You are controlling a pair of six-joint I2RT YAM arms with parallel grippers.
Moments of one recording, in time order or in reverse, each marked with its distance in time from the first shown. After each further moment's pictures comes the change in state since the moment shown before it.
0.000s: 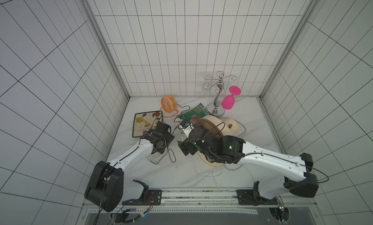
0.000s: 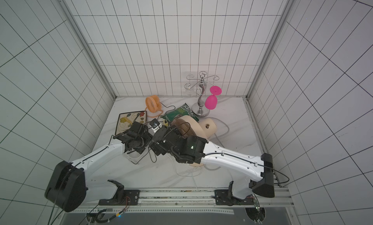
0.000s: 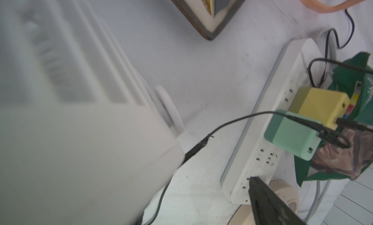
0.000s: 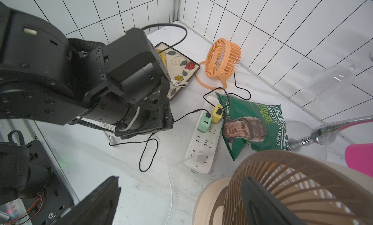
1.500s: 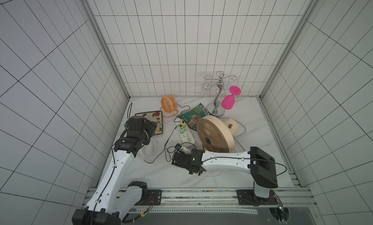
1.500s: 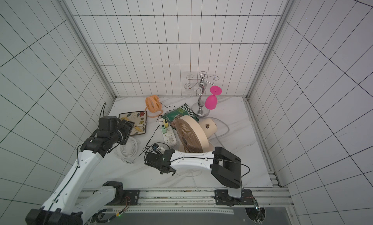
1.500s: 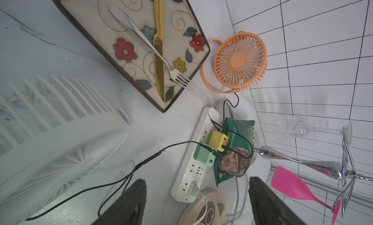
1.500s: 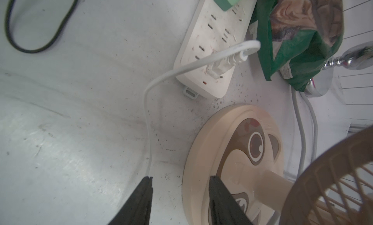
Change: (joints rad) left arm 0.254 -0.329 0.139 -0.119 0.083 0.084; right arm 0.029 0.394 -0.158 -0.174 0.144 0.171
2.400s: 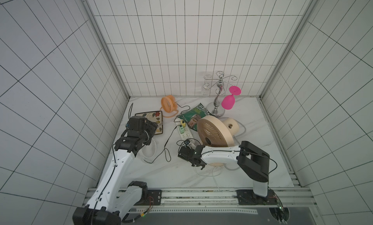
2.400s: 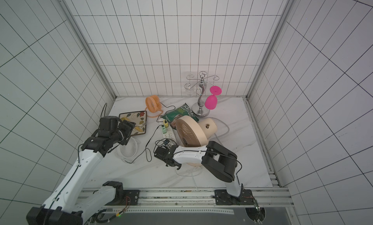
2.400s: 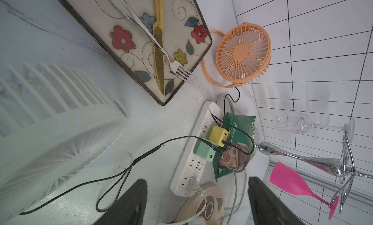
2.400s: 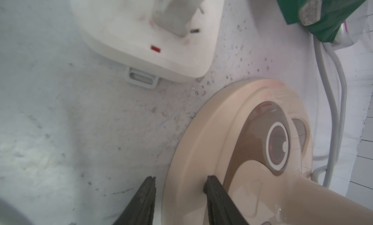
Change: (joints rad) left arm 0.000 0.013 -0.005 0.000 0.030 -0.018; right arm -0.144 0.055 -0.143 0.124 -0.020 0.082
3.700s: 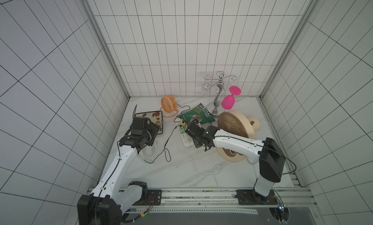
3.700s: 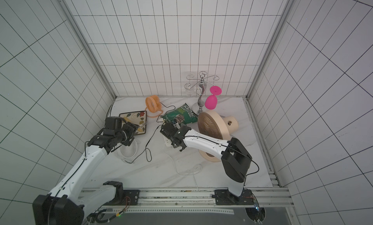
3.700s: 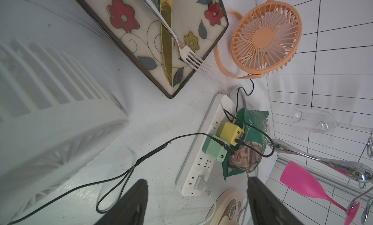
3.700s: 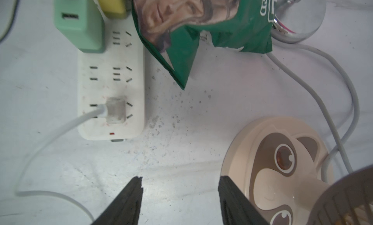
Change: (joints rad) left arm 0.000 0.073 -0.059 0.058 0.056 -0.010; right arm -0.180 -0.134 0.253 -0.146 -0.147 0.066
